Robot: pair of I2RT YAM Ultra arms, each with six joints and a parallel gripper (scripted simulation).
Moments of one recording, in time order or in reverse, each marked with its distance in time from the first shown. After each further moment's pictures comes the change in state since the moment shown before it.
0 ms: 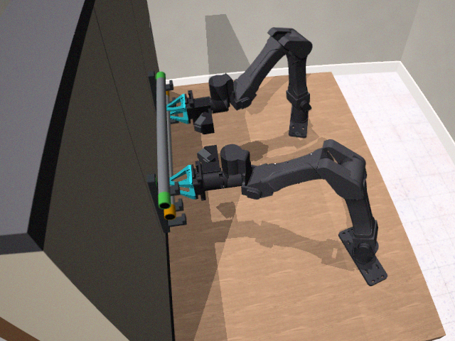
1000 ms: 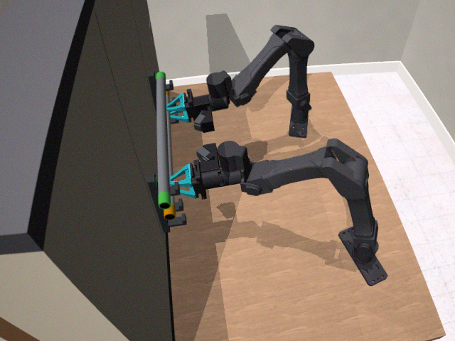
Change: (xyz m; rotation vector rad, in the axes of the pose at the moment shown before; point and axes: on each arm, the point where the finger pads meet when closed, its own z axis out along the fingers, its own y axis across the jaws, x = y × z) left arm 0.000 0.000 0.000 0.062 0.002 0.004; right arm 0.000 0.000 0.000 -0.066 0.001 -0.004
